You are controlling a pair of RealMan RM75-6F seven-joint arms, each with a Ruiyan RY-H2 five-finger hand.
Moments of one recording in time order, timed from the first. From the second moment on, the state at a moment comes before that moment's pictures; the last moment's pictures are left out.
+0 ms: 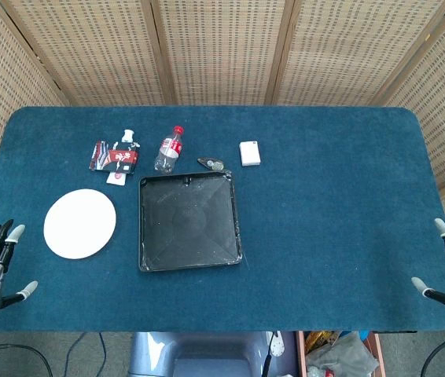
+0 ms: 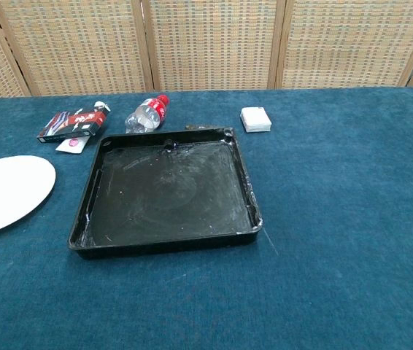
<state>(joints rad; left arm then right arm) -0.03 -1.13 -0.01 -1.73 1.59 1.57 0.20 0.02 -1.02 0.10 -1.69 -1.51 1.59 0.01</state>
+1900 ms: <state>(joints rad) -0.22 -1.70 -0.10 -0.96 1.36 1.22 -0.10 0.03 -1.00 0.10 -1.69 -1.48 1.54 0.08</state>
